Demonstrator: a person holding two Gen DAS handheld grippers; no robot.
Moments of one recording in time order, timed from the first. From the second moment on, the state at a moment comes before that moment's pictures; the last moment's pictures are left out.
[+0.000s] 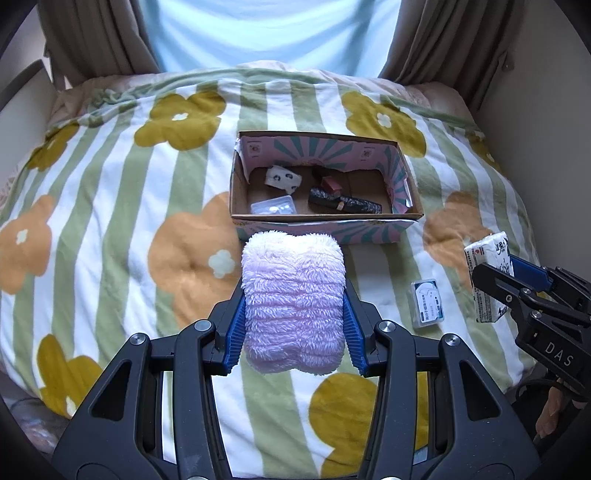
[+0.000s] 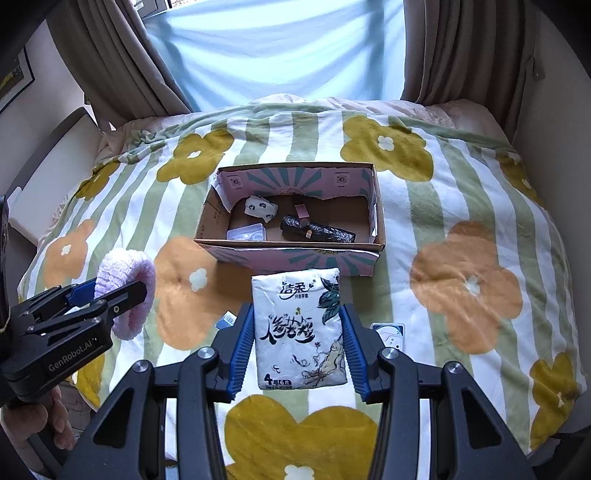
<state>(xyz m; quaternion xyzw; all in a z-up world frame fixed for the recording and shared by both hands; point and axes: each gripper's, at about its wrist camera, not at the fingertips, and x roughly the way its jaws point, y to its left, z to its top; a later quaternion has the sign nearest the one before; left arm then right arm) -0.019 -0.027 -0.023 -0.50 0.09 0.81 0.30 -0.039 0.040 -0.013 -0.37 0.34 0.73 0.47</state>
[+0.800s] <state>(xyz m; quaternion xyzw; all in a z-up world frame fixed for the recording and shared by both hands) -0.106 0.027 -0.018 -0.50 0.10 0.80 0.32 -0.045 0.133 -0.007 -0.35 0.35 0.72 0.48</state>
